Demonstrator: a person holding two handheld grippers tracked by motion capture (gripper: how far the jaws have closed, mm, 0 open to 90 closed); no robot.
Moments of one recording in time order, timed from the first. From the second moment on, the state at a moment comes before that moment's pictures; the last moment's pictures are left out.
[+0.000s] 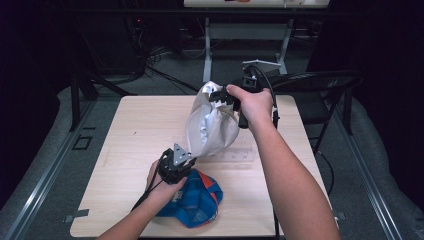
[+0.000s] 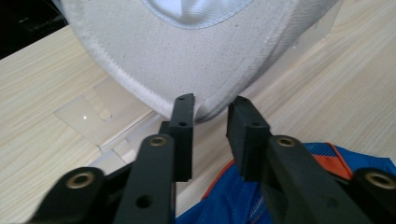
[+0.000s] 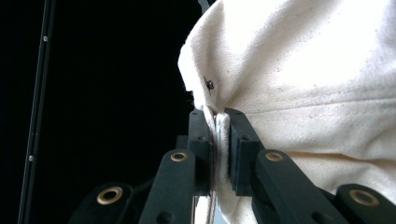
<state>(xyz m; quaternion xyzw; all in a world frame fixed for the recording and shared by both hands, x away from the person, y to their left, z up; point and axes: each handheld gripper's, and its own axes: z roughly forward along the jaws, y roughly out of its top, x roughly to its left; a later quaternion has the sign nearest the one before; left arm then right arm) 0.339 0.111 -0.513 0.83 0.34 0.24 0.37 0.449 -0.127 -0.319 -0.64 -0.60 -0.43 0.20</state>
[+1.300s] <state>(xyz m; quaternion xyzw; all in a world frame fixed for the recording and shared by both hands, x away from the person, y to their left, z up) 0.368 0.156 -0.520 0.80 0.36 0.10 0.47 0.451 -0.098 -0.313 -0.63 -0.62 -0.43 0.20</state>
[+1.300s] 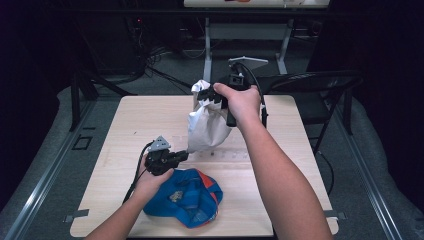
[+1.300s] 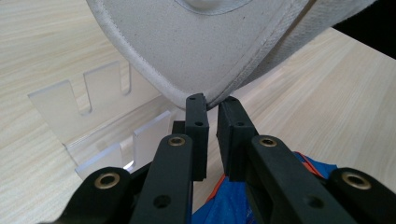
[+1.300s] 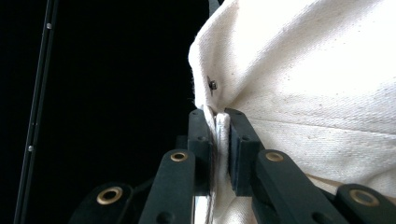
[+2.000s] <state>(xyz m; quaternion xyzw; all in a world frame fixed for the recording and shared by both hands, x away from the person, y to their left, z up) 0.353 0.155 -0.520 0.81 0.36 0.13 0.45 0.454 -0.080 -0.324 -0.61 -0.63 -0.43 0.21</state>
